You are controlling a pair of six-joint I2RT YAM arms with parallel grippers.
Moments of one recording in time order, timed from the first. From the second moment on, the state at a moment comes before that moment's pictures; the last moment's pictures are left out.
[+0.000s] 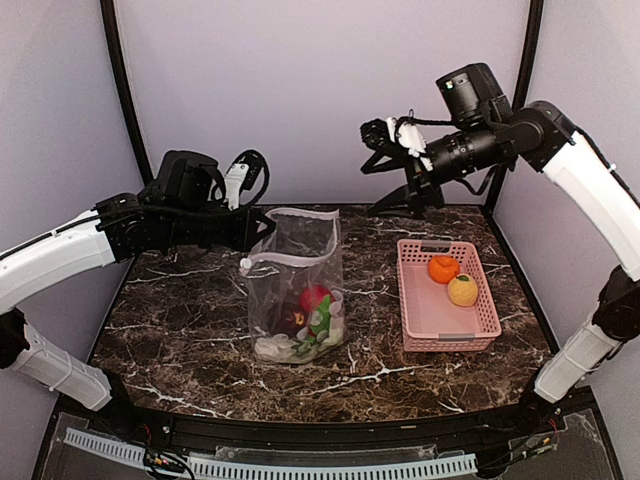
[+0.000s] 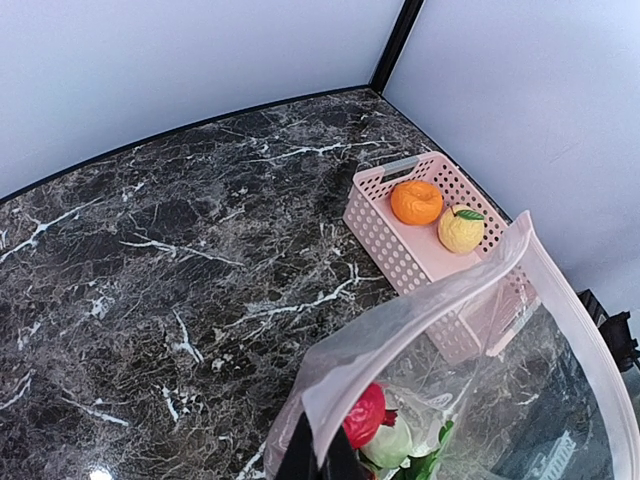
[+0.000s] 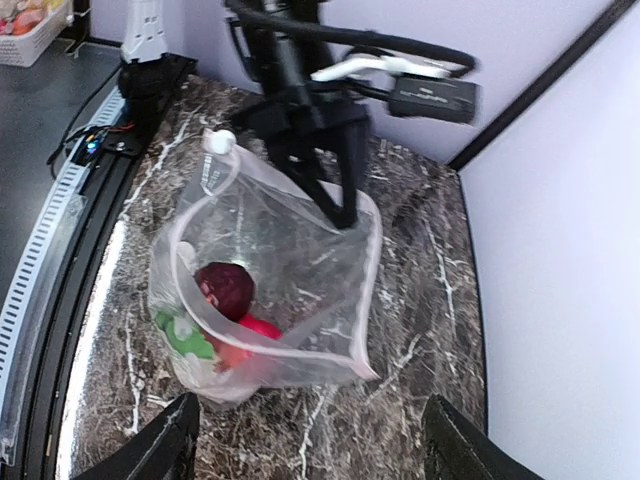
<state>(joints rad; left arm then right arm) -0.83 1.31 1.26 -0.46 -0.04 -0.32 0.84 1.58 1.98 -1.08 -0.48 -0.83</state>
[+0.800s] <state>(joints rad) -0.83 1.31 1.26 -0.46 -0.05 -0.30 0.22 1.45 1.34 -0.93 -0.40 -0.68</state>
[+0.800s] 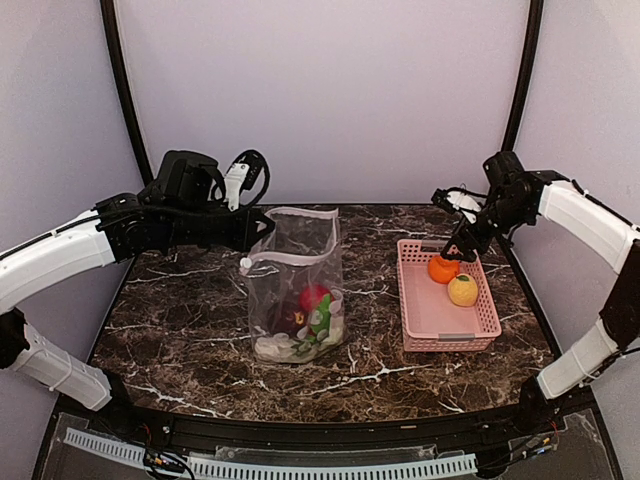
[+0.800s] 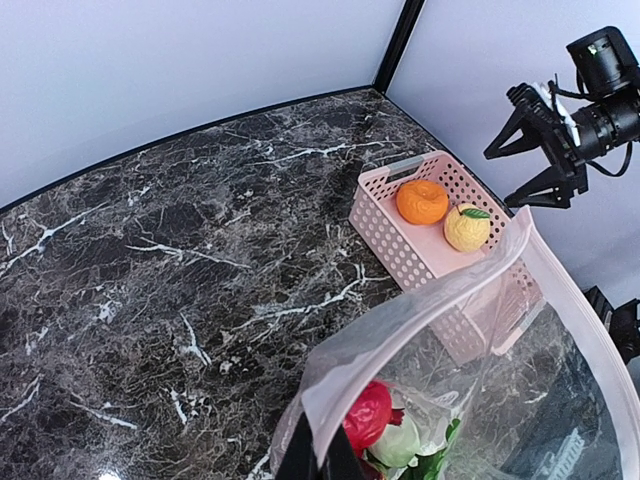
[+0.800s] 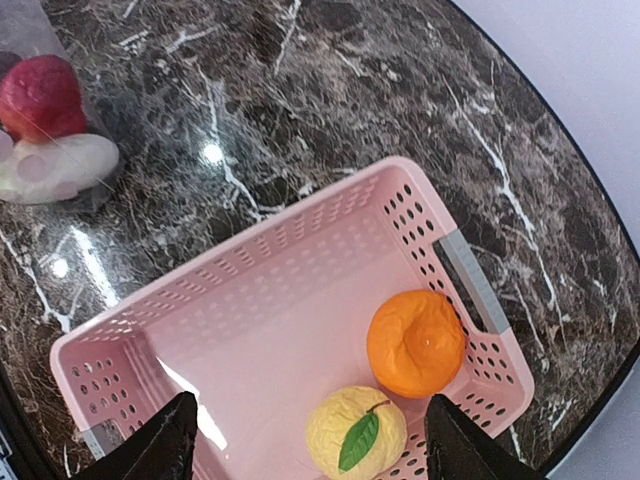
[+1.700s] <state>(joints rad) -0.83 1.31 1.25 -0.45 -0.07 -0.27 0.22 1.65 1.16 -0.83 0.05 -0.64</state>
